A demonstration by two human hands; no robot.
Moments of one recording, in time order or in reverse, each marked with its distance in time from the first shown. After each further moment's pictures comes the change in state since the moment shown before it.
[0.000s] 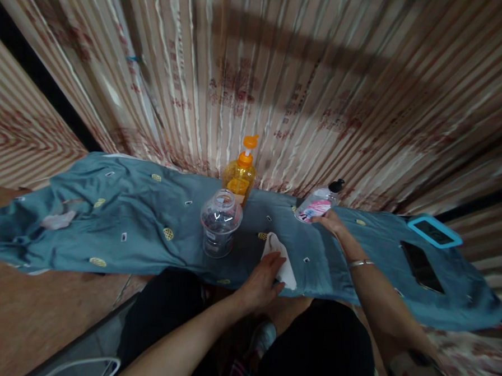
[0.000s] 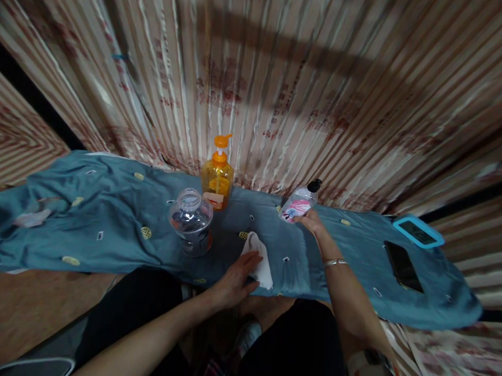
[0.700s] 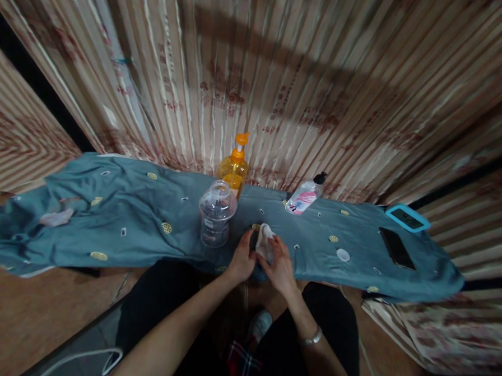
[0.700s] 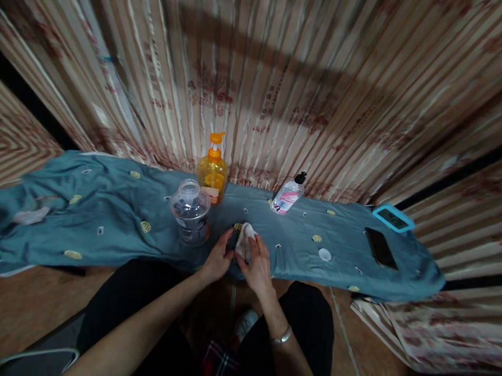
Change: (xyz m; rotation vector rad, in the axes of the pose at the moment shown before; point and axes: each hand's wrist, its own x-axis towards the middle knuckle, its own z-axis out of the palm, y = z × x) left_hand 0.002 -0.036 -0.009 -0.237 0.369 -0.175; right_hand -0.211 0.020 0.124 -0.397 0.067 -0.460
